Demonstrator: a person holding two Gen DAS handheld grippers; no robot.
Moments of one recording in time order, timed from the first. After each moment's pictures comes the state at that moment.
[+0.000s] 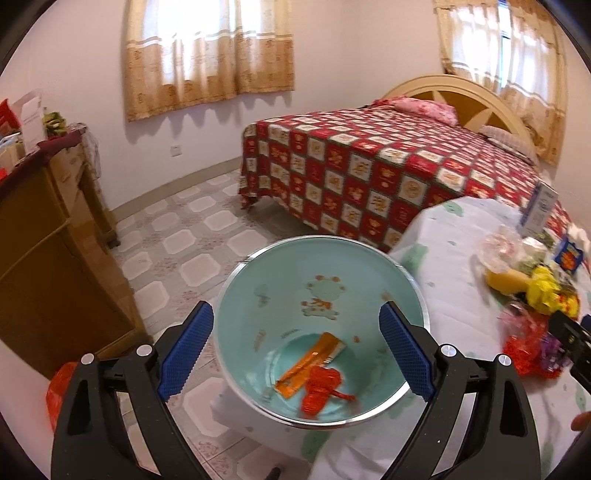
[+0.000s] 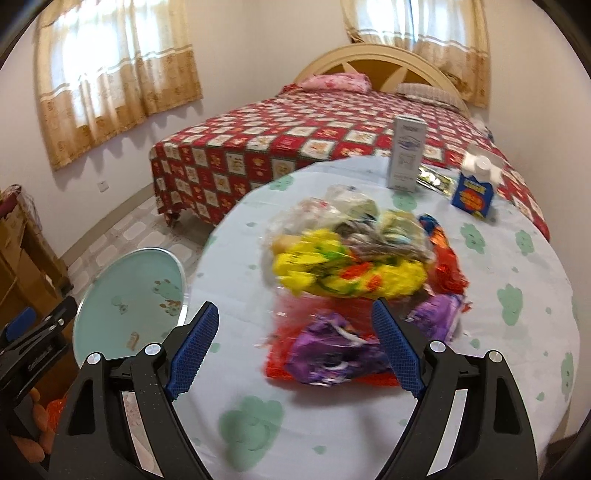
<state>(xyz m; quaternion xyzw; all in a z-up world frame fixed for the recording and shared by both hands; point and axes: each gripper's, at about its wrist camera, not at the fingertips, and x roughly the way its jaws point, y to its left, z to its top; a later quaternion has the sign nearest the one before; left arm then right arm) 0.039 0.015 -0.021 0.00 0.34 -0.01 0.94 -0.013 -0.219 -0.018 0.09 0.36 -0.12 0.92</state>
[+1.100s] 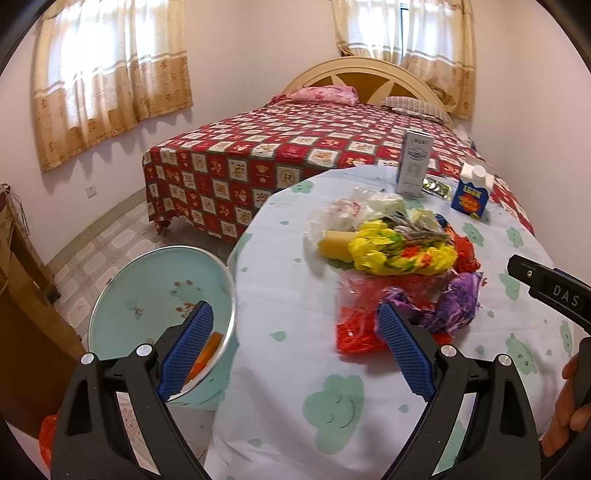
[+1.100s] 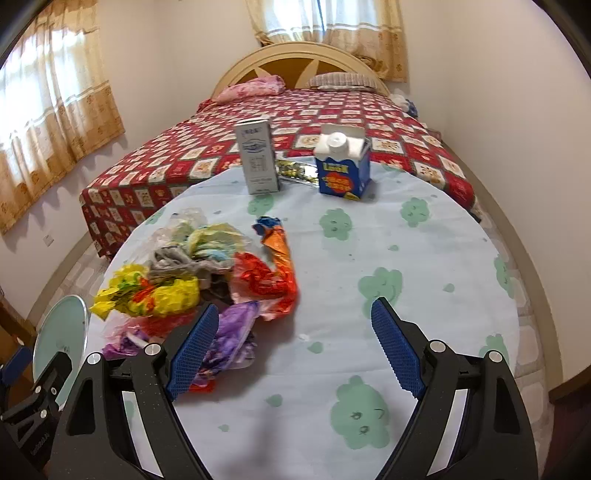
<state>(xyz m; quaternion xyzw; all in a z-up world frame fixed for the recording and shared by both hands) -0.013 -0.136 -0.016 0.08 0.33 -0.17 0.93 -0.077 -0.352 -0.016 0.16 0.34 -0.24 0.90</state>
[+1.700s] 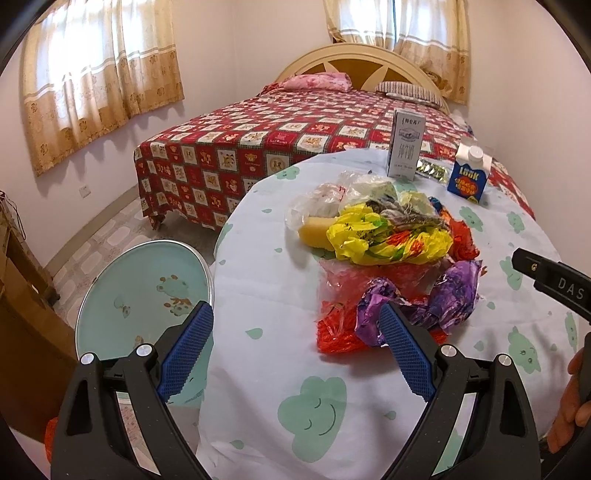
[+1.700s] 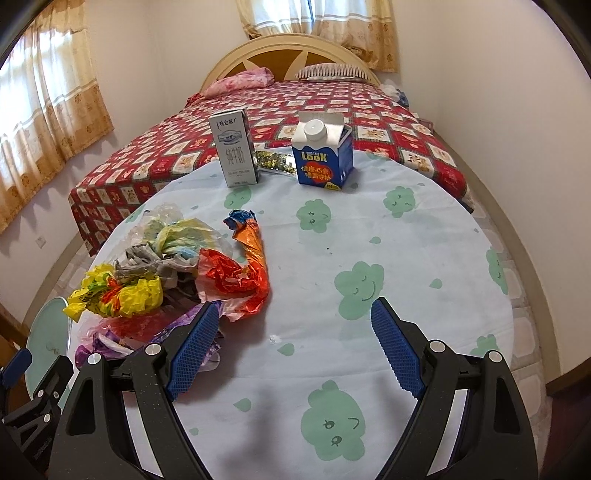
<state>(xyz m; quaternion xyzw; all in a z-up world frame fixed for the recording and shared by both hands) -0.005 -0.157 -0.028 0.10 0.35 -0.17 0.91 -0.074 -0.373 -0.028 0.16 0.36 -0.25 0.89</state>
